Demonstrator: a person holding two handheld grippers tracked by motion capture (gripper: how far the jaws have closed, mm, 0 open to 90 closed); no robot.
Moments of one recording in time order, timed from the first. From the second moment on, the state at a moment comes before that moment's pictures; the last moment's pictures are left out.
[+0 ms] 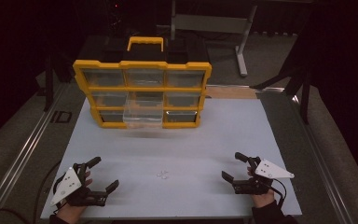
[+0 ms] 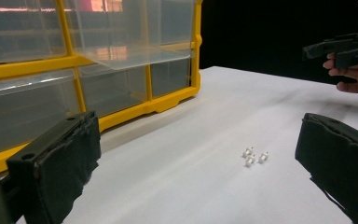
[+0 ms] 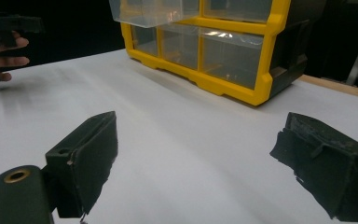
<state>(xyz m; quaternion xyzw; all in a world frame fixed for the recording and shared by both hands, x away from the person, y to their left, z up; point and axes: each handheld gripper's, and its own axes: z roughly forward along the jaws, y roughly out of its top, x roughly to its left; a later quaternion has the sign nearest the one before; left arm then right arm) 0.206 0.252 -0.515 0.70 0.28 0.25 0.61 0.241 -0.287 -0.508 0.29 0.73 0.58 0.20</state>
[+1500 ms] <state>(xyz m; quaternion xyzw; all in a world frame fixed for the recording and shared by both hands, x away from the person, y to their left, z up) 0.220 0.239 -0.452 0.72 0.26 0.21 0.61 0.240 -0.286 -0.503 0.27 0.73 0.59 0.20</state>
